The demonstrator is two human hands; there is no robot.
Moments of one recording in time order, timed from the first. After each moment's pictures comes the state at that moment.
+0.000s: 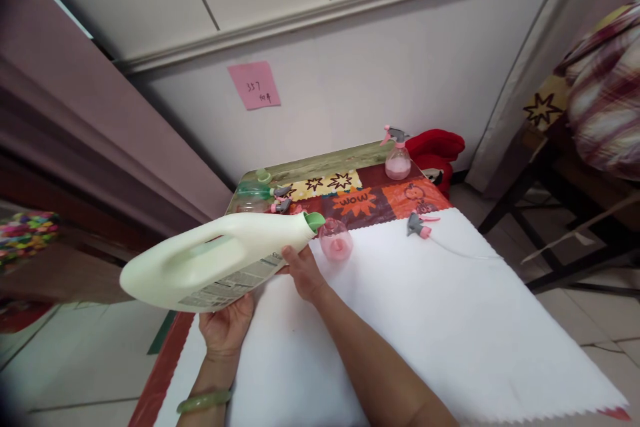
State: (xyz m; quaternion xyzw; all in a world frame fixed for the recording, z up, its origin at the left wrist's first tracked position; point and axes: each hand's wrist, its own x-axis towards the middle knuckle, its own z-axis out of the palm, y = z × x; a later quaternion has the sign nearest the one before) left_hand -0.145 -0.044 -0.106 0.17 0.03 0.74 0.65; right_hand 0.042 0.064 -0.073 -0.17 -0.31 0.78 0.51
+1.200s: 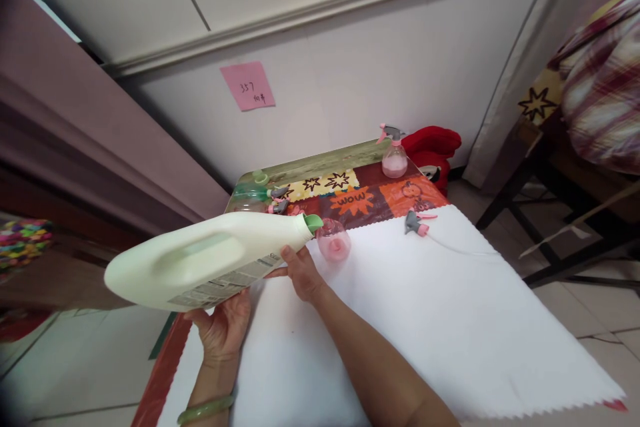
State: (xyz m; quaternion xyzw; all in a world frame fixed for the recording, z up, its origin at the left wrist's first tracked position) left_hand -0.136 -0.042 -0.099 0.17 -0.01 0.74 0.65; right_hand 0.043 0.064 -0.072 -0.13 -0.30 0.79 0.51
